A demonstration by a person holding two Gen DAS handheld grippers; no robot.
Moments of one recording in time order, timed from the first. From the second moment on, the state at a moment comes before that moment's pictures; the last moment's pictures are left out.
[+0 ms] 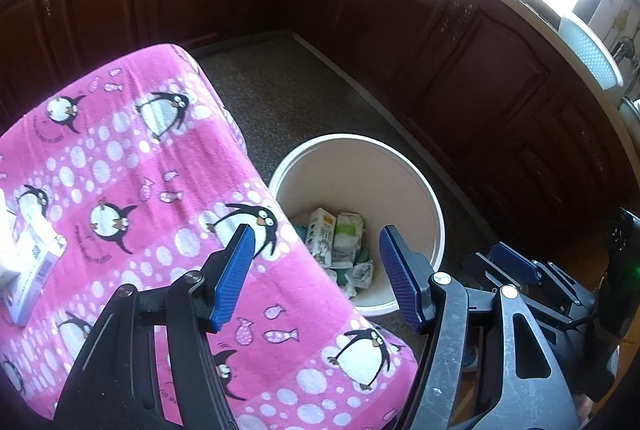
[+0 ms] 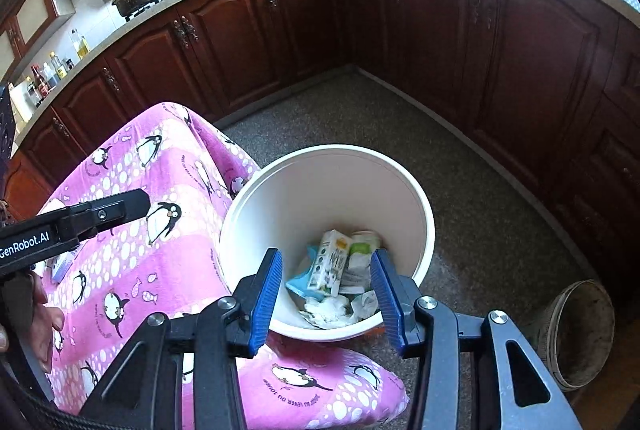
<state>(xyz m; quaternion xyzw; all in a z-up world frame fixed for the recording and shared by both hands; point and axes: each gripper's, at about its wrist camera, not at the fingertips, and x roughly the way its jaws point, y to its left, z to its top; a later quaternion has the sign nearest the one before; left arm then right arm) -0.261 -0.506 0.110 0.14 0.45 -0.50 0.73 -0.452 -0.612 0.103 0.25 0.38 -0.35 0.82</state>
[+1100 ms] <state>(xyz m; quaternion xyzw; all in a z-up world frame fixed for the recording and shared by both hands) -0.201 -0.289 0.185 0.04 0.37 -0.40 0.84 -0.358 -0.472 0.189 0.15 0.33 -0.27 0.89</state>
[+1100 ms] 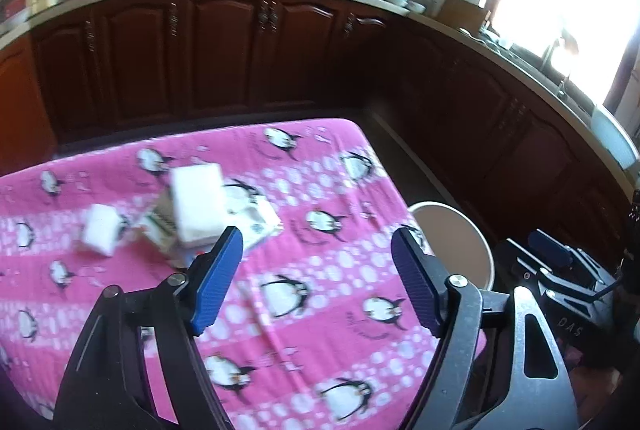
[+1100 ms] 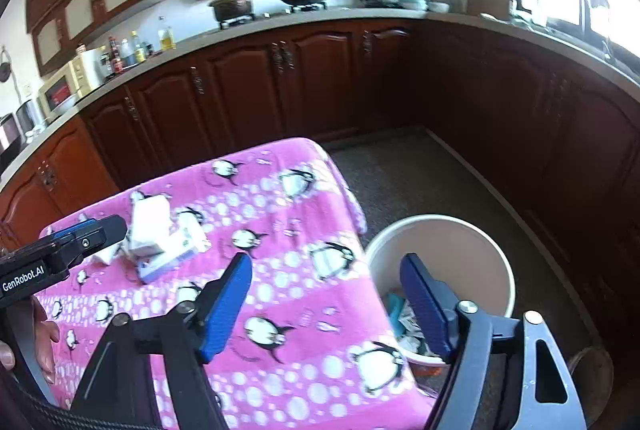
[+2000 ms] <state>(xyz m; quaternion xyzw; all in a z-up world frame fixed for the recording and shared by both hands) -0.169 -0.142 0.184 0.04 0.32 -0.31 0.89 -0.281 -0.372 0.195 0.09 0.34 -0.18 0.92</state>
